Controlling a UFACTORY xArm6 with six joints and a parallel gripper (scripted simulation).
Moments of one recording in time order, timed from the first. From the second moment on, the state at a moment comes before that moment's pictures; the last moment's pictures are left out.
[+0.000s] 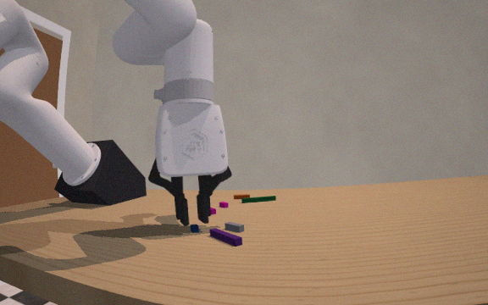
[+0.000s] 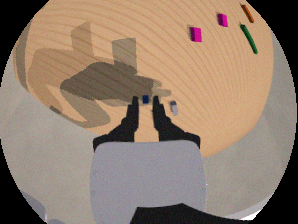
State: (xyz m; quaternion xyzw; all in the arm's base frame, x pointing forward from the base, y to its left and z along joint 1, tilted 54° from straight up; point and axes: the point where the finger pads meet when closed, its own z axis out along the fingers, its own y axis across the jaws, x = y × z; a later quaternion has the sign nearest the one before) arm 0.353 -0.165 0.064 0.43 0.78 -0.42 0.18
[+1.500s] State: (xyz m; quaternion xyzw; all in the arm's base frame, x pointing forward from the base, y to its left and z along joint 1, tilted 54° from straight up) arm 0.352 -0.175 0.056 0.43 0.78 -0.42 0.18
